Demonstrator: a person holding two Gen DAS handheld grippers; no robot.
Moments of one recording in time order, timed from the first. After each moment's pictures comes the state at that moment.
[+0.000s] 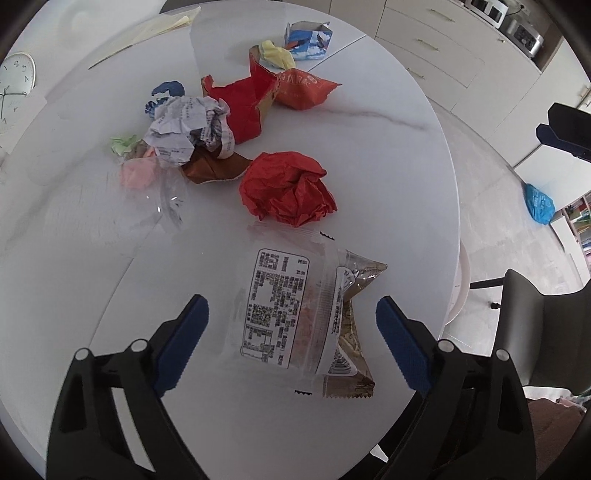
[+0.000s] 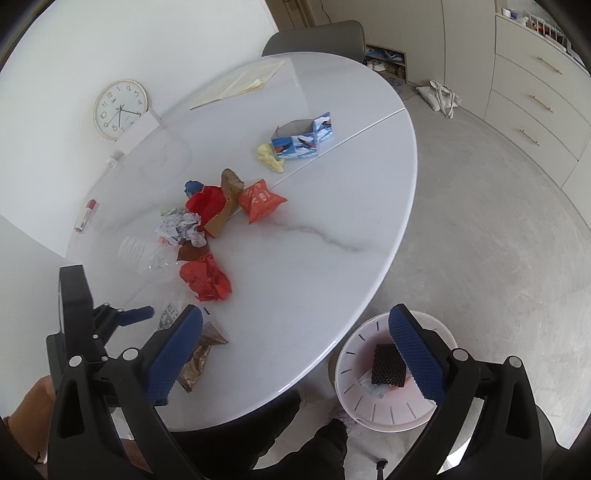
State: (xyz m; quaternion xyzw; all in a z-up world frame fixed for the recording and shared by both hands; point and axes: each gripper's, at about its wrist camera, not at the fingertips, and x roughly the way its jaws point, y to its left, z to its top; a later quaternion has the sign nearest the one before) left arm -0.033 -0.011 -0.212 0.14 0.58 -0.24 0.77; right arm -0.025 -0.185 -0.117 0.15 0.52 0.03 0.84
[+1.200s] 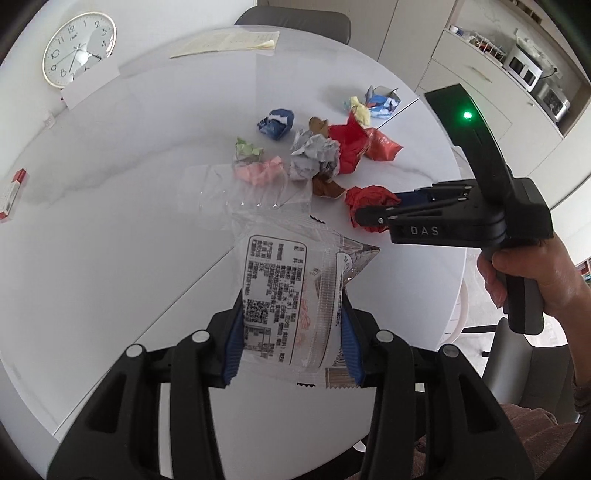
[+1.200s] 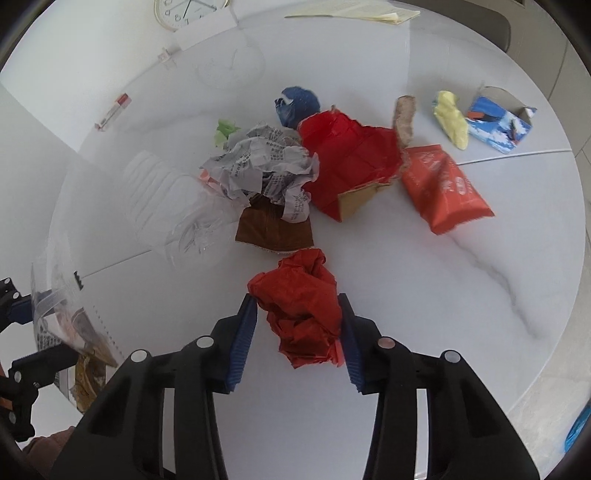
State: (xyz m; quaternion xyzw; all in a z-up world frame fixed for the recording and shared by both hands) left arm -0.046 0.085 -0.141 0.06 0.55 -0.18 0.82; right arm 0.069 -0.044 -0.203 0.03 0.59 0.17 0.79
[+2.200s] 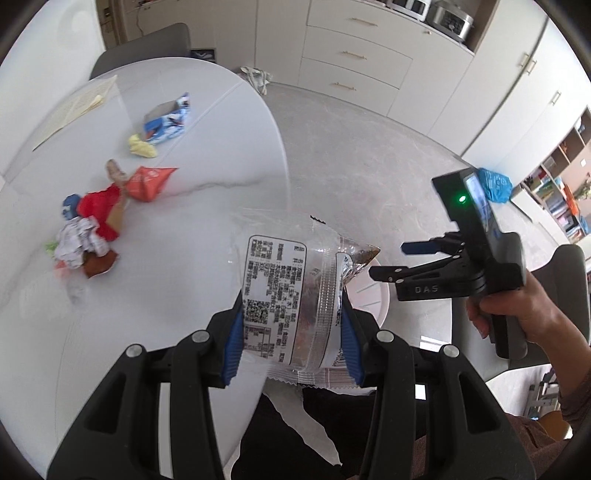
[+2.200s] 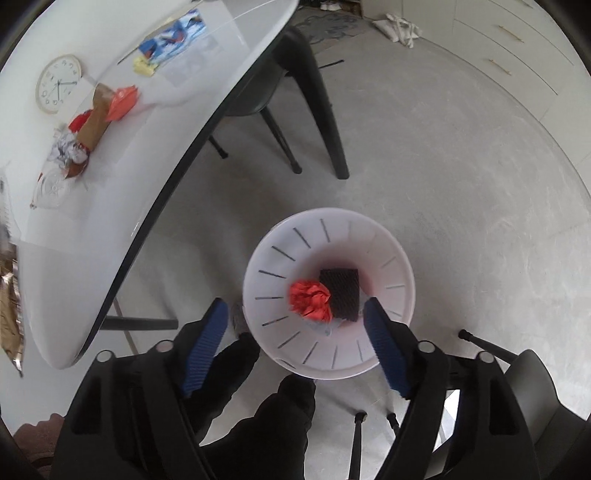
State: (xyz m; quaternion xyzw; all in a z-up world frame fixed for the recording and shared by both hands) left arm -0.104 -0.137 -0.134 0.16 0.52 -0.34 0.76; right arm -0.099 -0.283 -0.241 0.17 0.61 -0.02 0.78
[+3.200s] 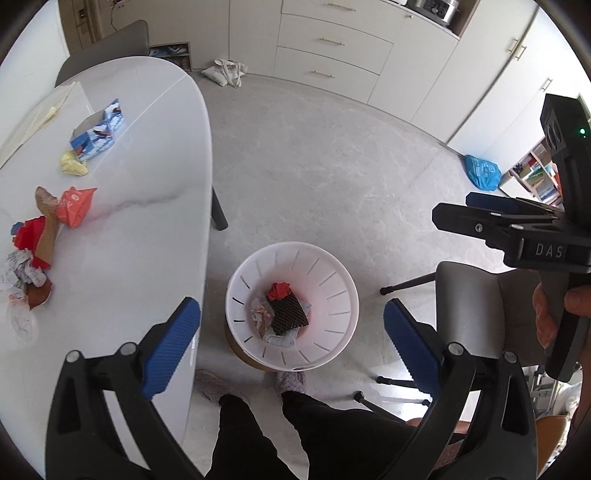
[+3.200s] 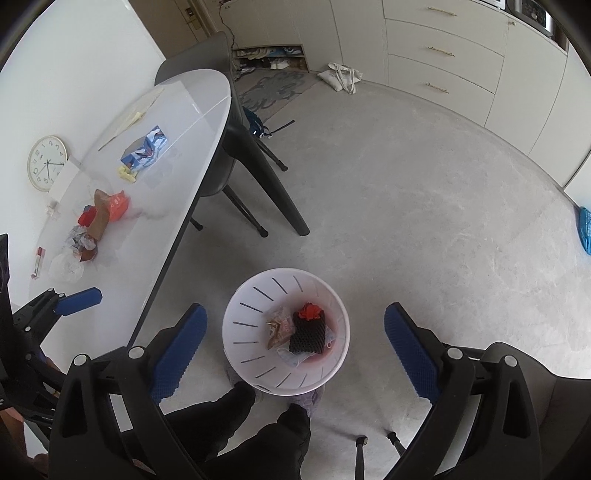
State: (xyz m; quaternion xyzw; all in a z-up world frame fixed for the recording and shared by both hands) left arm -0.110 -0.214 -0.160 0.17 0.53 -0.36 0.74; right arm -0.150 -0.355 -0.154 0.20 0.51 -0.10 0.83
